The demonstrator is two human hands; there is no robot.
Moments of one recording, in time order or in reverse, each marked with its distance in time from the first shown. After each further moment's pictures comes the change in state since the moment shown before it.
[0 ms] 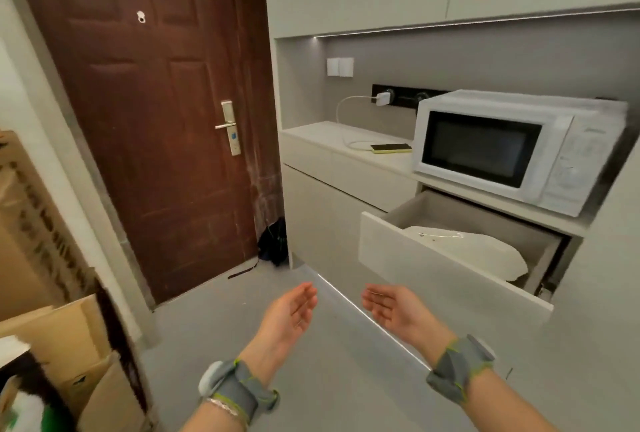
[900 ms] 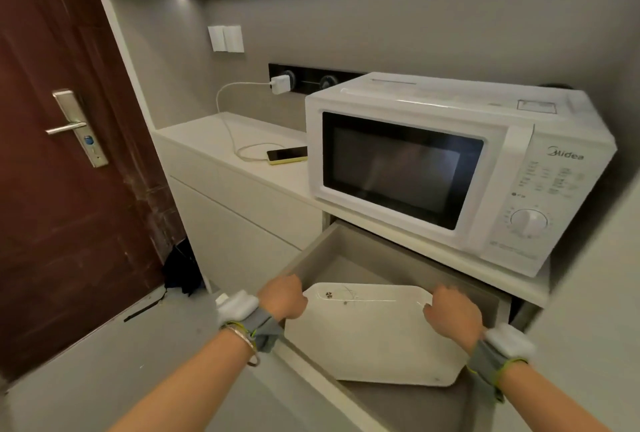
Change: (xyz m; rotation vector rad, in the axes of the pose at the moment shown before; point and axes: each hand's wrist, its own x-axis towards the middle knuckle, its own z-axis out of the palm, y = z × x) left_hand 0.308 -0.015 0.291 1.995 -0.141 0.264; right_hand 0.220 -0.194 -0.286 -1.520 0.745 -0.058
